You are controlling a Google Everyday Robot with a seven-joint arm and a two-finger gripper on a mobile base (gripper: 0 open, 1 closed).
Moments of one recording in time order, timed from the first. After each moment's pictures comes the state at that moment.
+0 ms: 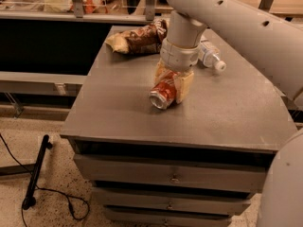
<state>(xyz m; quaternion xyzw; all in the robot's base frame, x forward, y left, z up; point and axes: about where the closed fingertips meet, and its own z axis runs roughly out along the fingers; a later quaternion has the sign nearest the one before) 0.579 -0.073 0.836 -0.92 0.39 0.05 0.06</state>
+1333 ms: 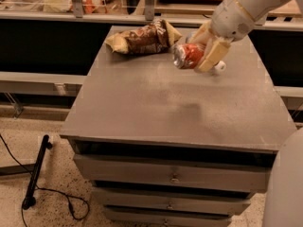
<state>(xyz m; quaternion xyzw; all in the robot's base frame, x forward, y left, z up) 0.609 -0.139 0.931 -0.73 0.60 0.18 0.27</state>
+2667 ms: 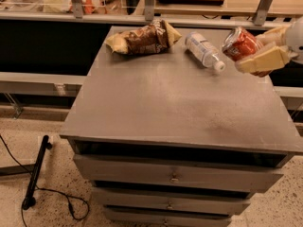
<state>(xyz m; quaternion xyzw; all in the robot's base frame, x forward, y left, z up) 0.550 -0.244 0.975 -0.45 0.76 0.14 0.45</state>
